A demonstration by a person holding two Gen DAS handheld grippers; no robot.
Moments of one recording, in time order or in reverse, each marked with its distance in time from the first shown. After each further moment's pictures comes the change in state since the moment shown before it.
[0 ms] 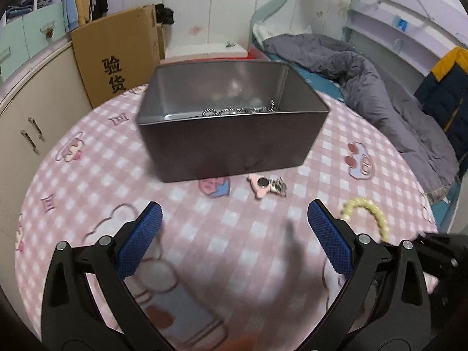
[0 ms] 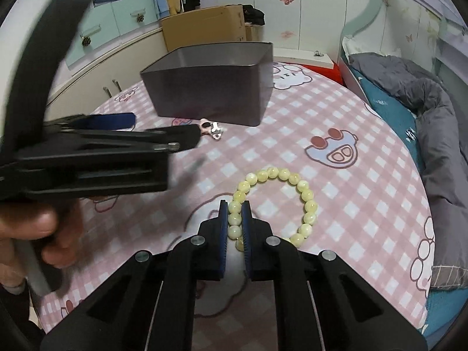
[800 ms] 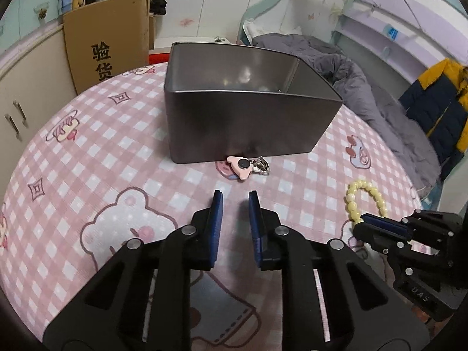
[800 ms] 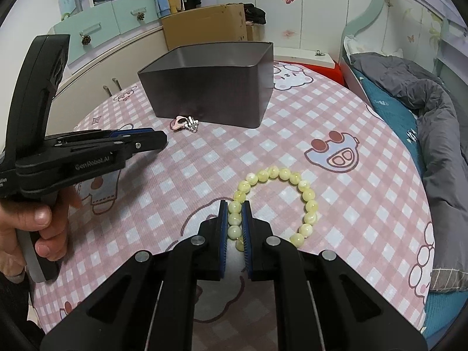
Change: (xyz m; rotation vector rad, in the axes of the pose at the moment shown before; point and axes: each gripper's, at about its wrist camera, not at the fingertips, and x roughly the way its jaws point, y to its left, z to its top) left arm -0.003 0.034 -0.018 -0.014 0.010 -0.116; right arm 0.004 -0.001 0.008 -0.009 0.010 0.000
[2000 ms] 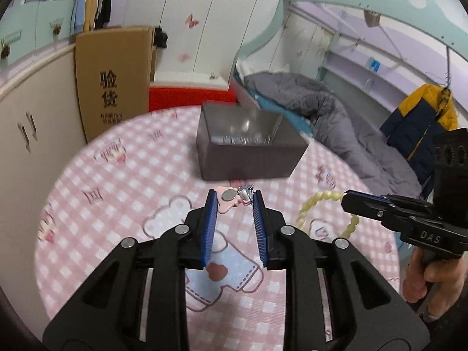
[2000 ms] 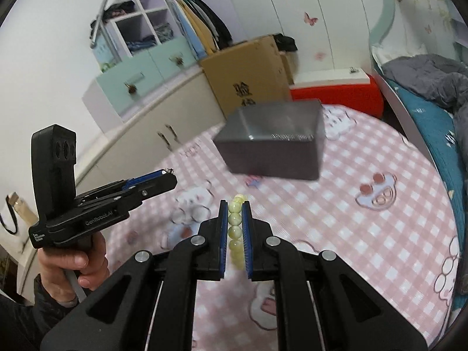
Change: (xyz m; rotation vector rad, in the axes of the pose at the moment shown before) left arm -0.106 0.031 -0.006 -0.030 -0.204 -0.086; right arm -0.061 0.017 0.032 0.092 -0.170 0.291
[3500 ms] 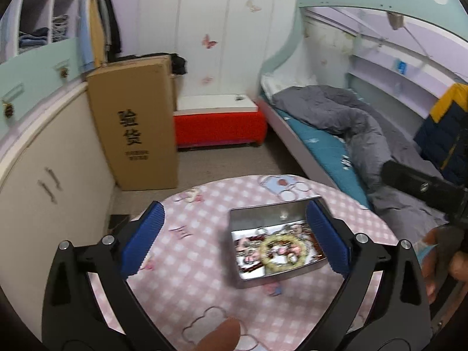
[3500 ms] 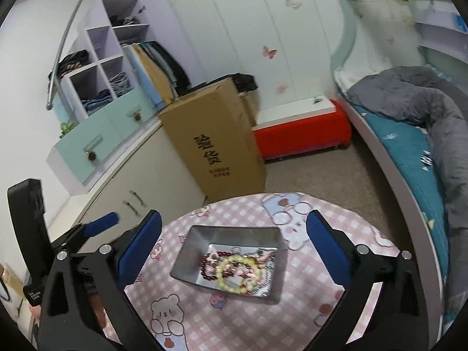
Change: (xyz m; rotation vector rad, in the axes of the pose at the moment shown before) left arm 0.046 -0.001 0.120 0.067 -0.040 0.210; right arm 0.010 -0.043 0.127 0.132 -0.170 -0.176
